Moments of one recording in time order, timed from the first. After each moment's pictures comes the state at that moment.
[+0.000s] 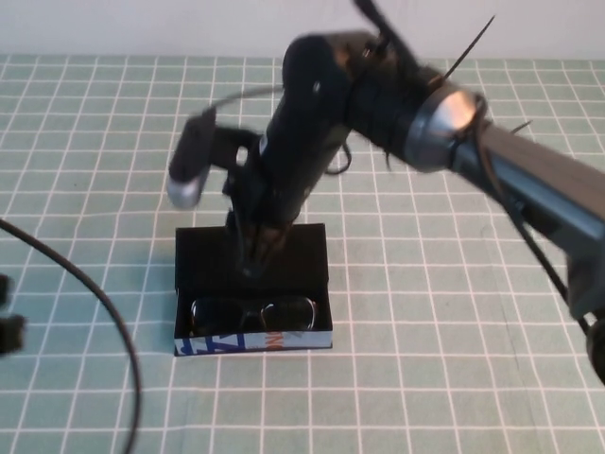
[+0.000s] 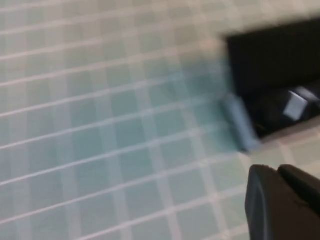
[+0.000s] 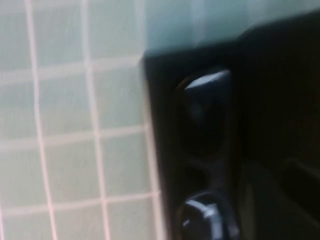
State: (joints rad) right arm 0.72 2.18 -2.09 0.33 1.23 -0.84; left arm -0.19 0.80 -0.76 -0.07 0.81 0.09
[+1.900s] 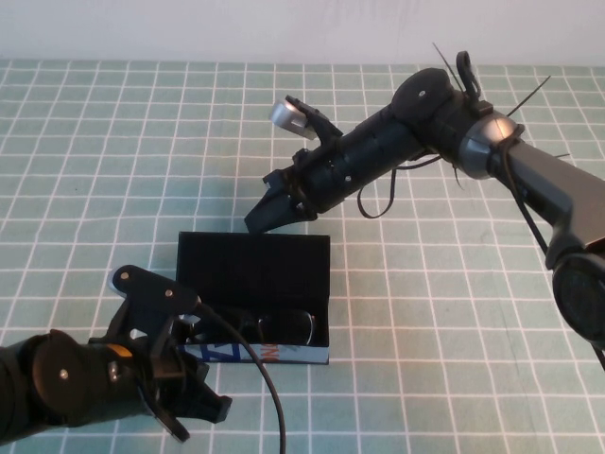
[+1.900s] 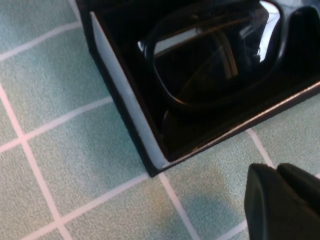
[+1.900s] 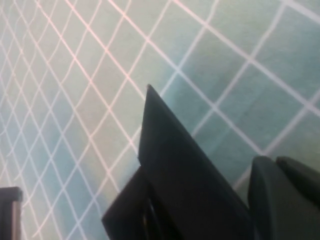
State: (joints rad) right arm 0.42 2.46 -2.18 1.00 1.21 -0.56; left arm -0.59 1.48 -0.52 -0.74 0.06 0.66
